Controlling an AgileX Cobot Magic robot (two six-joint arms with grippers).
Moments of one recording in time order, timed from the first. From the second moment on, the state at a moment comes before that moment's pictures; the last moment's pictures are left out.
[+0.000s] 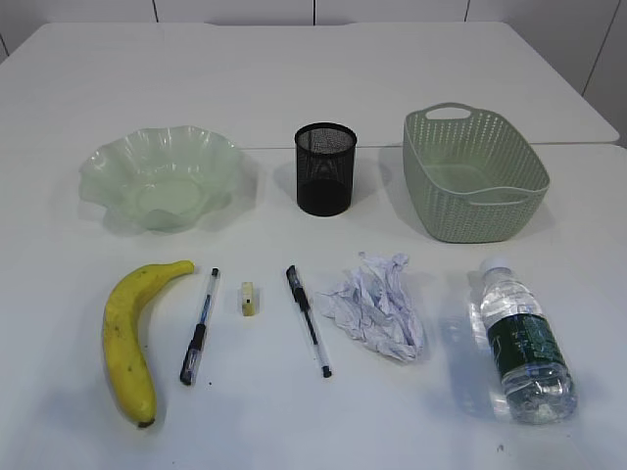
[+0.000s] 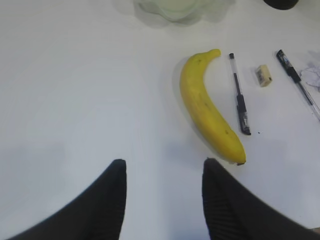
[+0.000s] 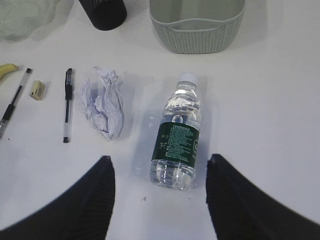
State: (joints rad) left arm -0.06 0.63 -0.72 -0.10 0.94 -0.03; right arm 0.01 0.75 -0.80 0.25 0.92 -0.12
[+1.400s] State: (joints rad) left arm -0.40 1.42 -0.89 0.02 0.71 -0.41; right arm 0.06 0.87 -0.80 0.25 0.96 -0.13
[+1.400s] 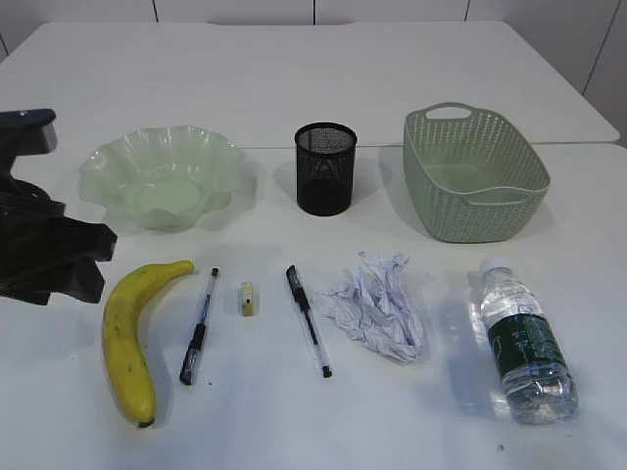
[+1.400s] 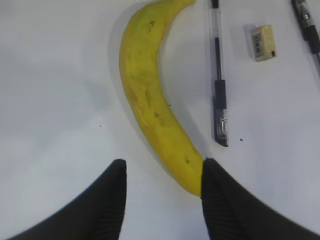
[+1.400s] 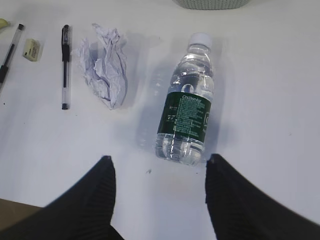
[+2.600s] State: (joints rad) left arm -0.40 1.81 -1.03 0.16 0.58 -0.71; right arm 0.06 0.87 -0.80 0.25 0.95 -0.12
